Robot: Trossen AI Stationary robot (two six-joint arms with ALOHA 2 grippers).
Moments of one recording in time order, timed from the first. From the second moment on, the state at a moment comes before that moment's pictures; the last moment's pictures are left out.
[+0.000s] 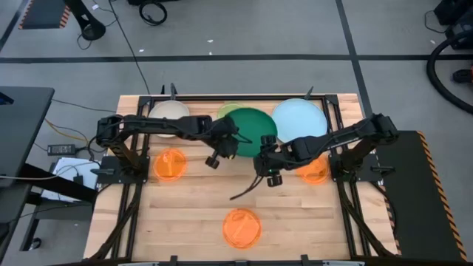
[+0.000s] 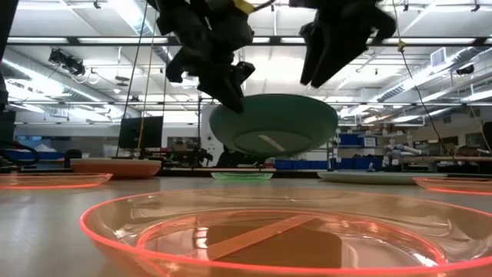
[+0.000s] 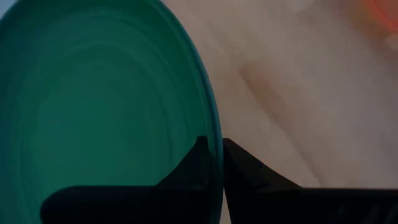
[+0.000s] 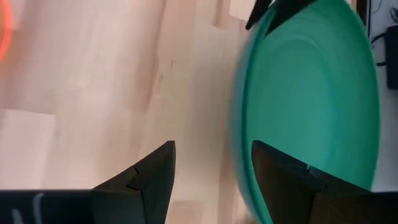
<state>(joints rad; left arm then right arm) 0.13 1.70 1.27 -0.51 0.17 0.71 0.21 1.58 1.28 -0.82 0.39 -0.09</state>
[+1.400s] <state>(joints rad) 0.49 1.30 0.93 -0.22 0.20 0.44 -0.08 1.57 0.92 -1.02 0.53 0.39</state>
